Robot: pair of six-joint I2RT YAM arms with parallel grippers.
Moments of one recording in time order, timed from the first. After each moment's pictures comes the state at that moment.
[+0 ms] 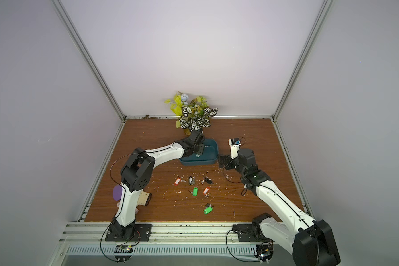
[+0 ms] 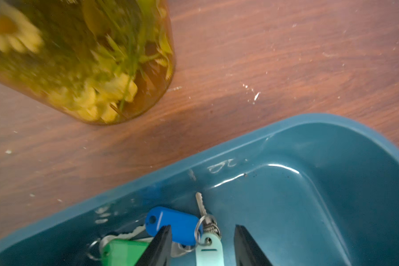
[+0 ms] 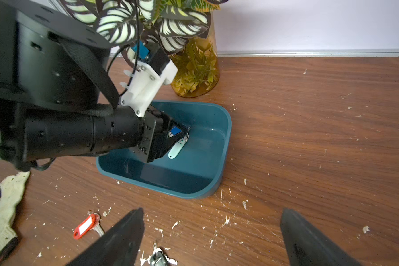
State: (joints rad) left arm -0.67 2.16 1.56 -0.27 -0.22 -0.29; right arm 0.42 1.04 0.64 -0.06 -0.03 0.23
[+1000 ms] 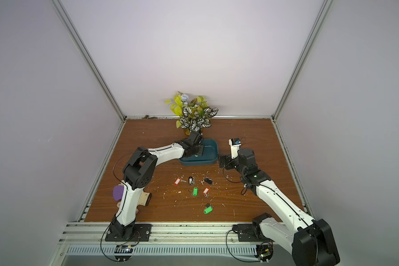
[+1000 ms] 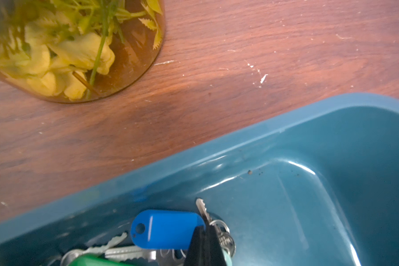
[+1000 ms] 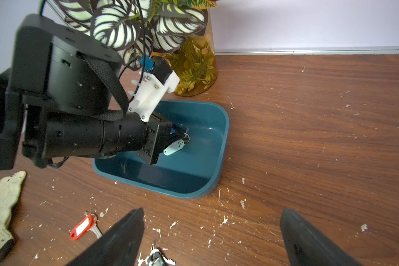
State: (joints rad) left arm -0.65 2.19 1.56 -0.24 -0.13 -0.32; right arm 0.42 1.04 0.64 -0.06 -0.03 0.23
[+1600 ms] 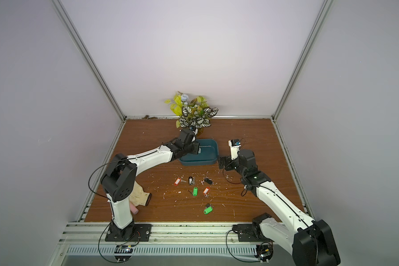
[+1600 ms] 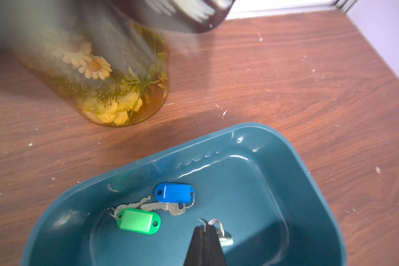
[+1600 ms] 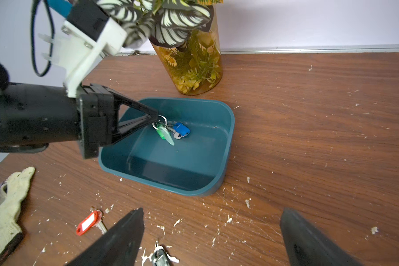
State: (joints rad) left arm -0.65 1.87 1.32 -0.15 -0.10 -0.31; right arm 0.42 1.03 0.61 -0.03 -0.06 0.24
